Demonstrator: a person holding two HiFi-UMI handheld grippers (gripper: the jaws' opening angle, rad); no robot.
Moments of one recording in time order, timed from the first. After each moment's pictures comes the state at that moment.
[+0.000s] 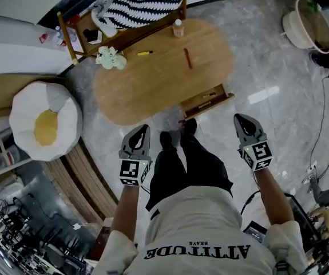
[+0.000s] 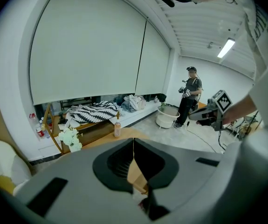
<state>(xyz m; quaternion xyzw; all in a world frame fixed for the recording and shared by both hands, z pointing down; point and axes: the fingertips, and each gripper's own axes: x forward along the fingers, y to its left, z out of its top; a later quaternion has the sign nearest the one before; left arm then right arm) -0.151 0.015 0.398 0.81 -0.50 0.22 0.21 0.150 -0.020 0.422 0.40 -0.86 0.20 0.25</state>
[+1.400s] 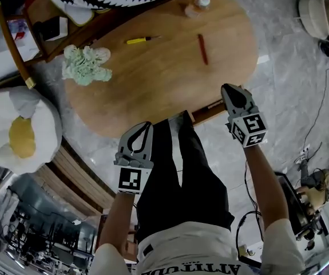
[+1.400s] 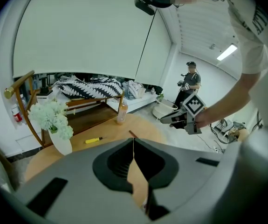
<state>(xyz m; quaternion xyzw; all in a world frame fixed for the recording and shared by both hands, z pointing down) -0.216 -0.119 0.591 0.83 -0.44 0.20 0.27 0.009 -0.199 0.667 0.41 -0.81 0.28 0.30</state>
